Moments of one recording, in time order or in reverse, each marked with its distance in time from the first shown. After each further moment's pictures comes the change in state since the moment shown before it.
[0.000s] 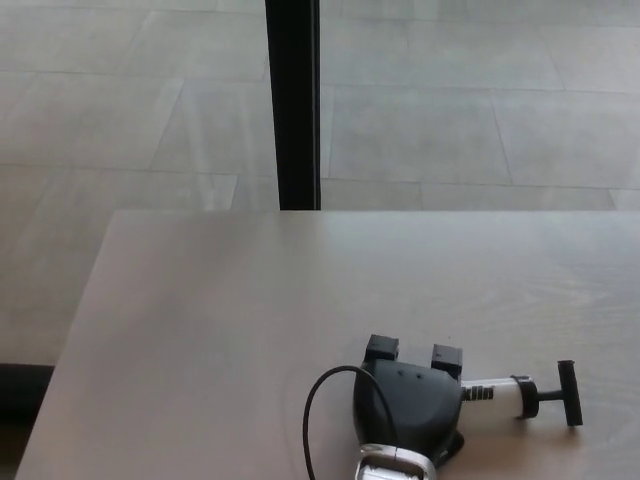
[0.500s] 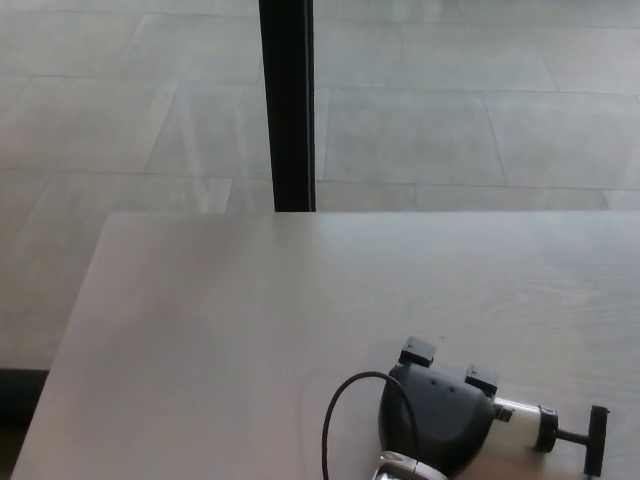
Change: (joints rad) left_arm -0.008 0.002 -0.038 0.031 0.083 -0.108 0.012; right_arm -0.001 -0.004 0.014 0.010 -0.021 0.004 0.005
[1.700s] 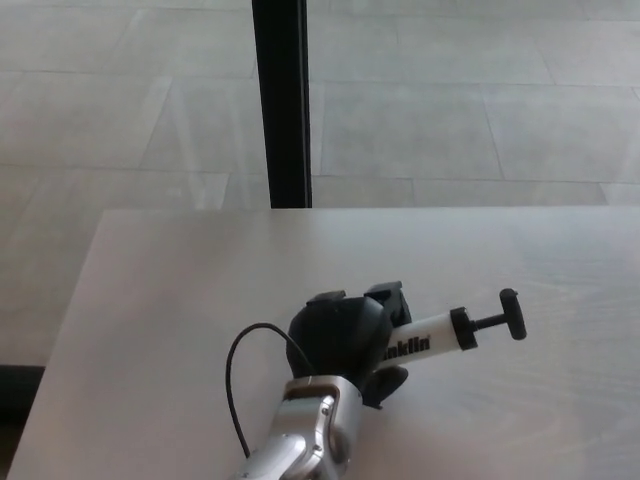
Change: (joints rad) left_arm -0.016 0.079 0.585 0.000 -0.130 -0.352 0.045; right_arm 0.033 -0.048 0.174 -0.033 -0.024 0.115 0.104
